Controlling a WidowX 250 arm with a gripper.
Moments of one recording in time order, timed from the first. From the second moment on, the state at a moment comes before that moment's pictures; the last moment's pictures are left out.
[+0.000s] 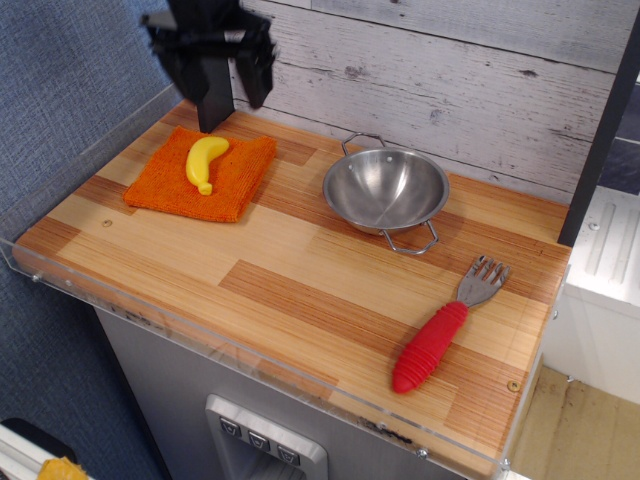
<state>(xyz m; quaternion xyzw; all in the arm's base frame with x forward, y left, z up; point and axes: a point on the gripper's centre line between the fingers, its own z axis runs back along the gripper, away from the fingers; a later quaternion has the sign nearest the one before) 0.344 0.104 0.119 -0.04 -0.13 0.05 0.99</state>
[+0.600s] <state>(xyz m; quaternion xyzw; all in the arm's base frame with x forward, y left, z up) 0.311 0.037 0.148 -0.04 -0.06 -0.04 1.00</state>
